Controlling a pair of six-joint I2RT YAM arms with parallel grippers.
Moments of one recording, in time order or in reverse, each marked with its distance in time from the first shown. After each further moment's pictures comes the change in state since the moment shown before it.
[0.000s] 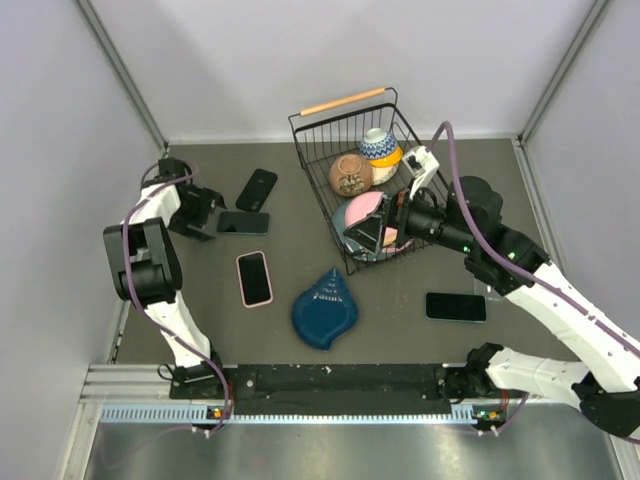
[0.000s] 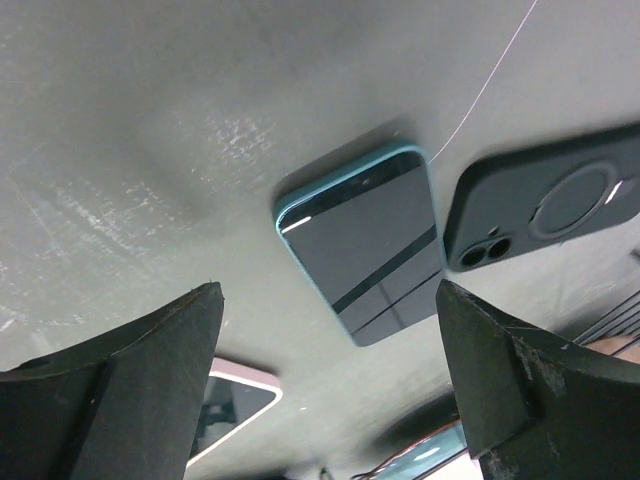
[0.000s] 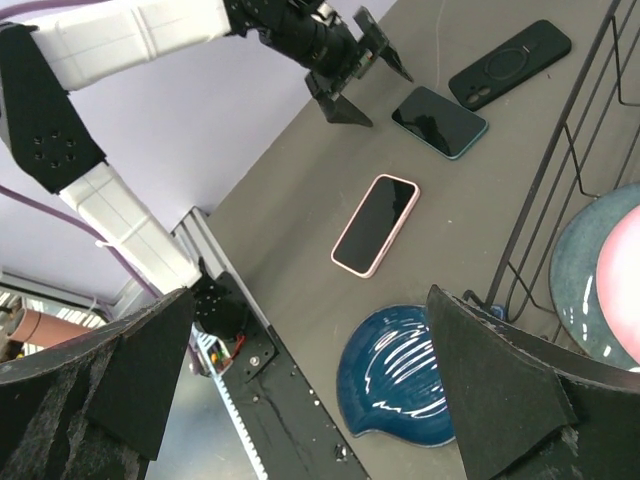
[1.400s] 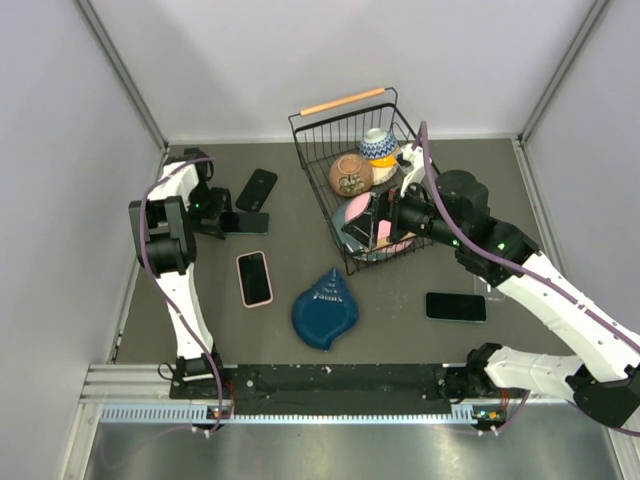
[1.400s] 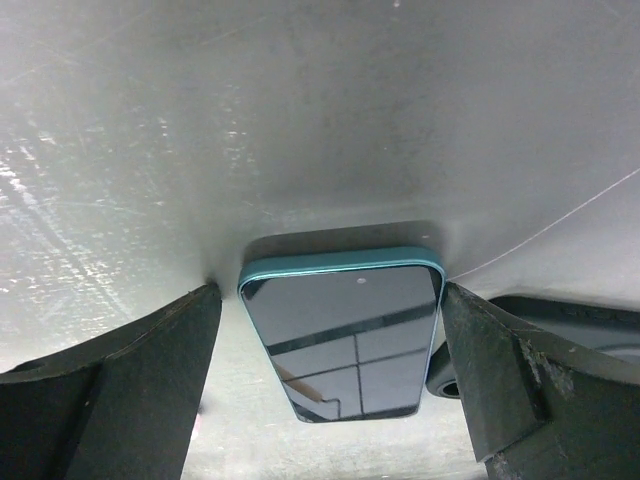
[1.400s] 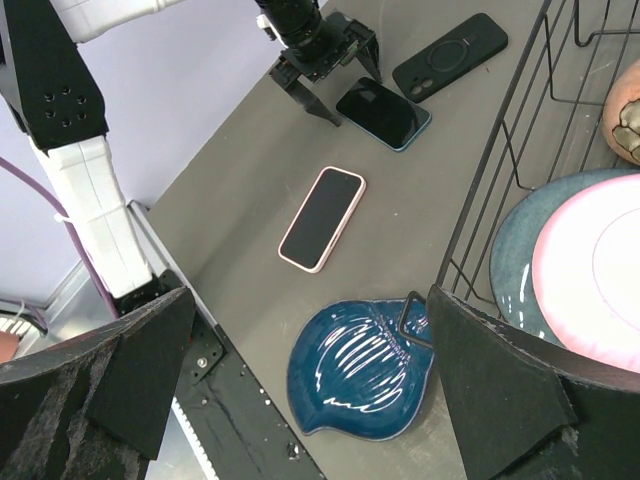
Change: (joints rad) left arm -0.085 0.338 0.418 -0.357 -0.179 -0.347; right arm 0.000 0.072 0.040 -0.054 0.075 -0.097
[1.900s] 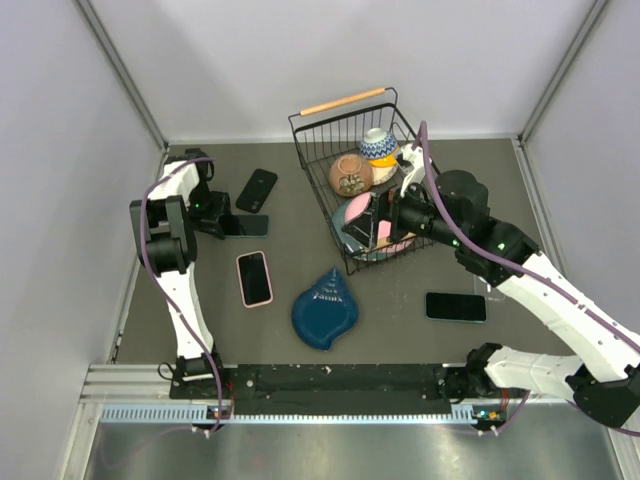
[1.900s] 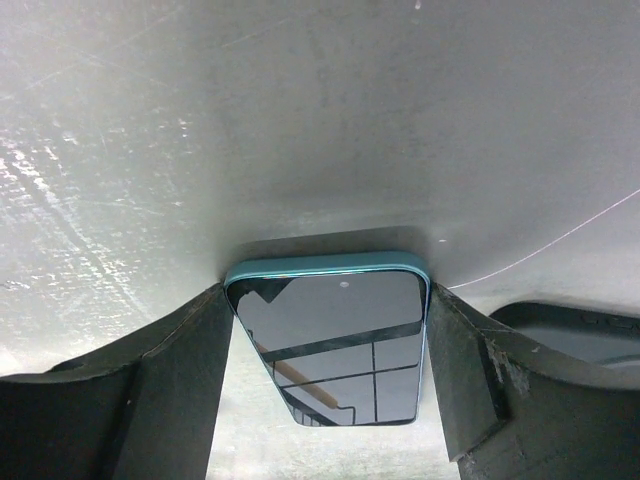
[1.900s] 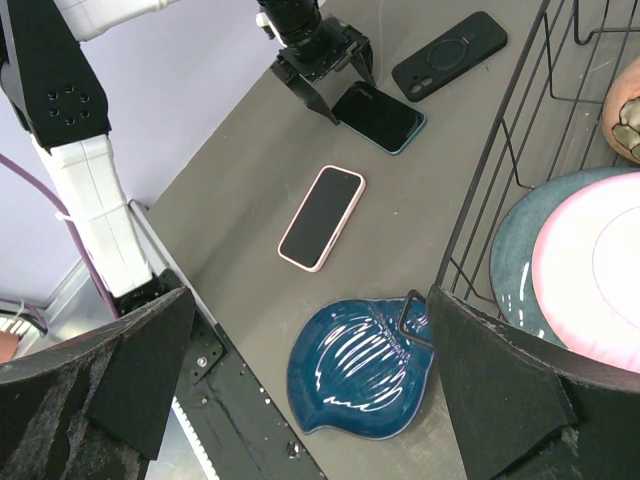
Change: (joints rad) left arm 0.000 0.015 0.019 -0.043 -0.019 0.006; right arm 0.000 0.000 0.000 -0.003 0.003 0.000
